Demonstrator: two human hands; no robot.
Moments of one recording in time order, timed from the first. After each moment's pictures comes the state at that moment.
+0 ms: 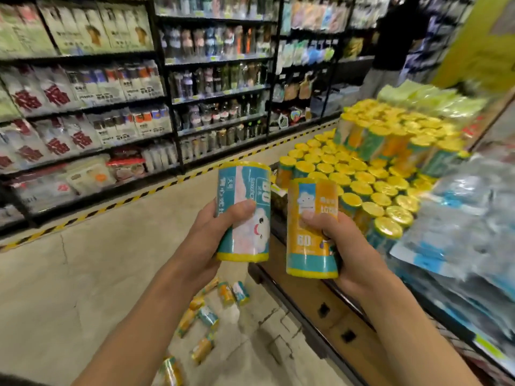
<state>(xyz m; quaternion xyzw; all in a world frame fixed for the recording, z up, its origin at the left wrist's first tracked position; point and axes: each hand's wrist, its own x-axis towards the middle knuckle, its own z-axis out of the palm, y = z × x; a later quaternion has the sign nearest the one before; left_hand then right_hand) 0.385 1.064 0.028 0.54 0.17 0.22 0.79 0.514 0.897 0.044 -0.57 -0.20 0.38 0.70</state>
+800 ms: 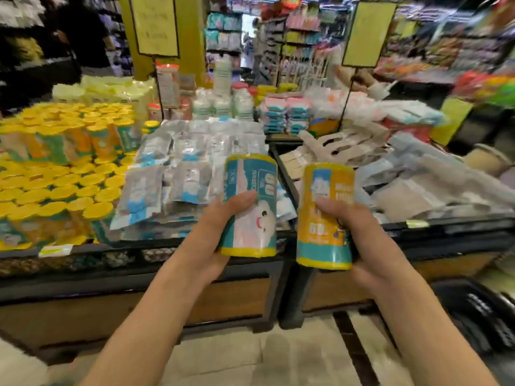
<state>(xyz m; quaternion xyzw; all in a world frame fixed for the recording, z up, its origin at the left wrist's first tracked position) 0.453 0.602 0.075 0.49 -0.11 -0.22 0.84 0.386 0.407 0.092 -0.61 0.09 -0.05 0.79</state>
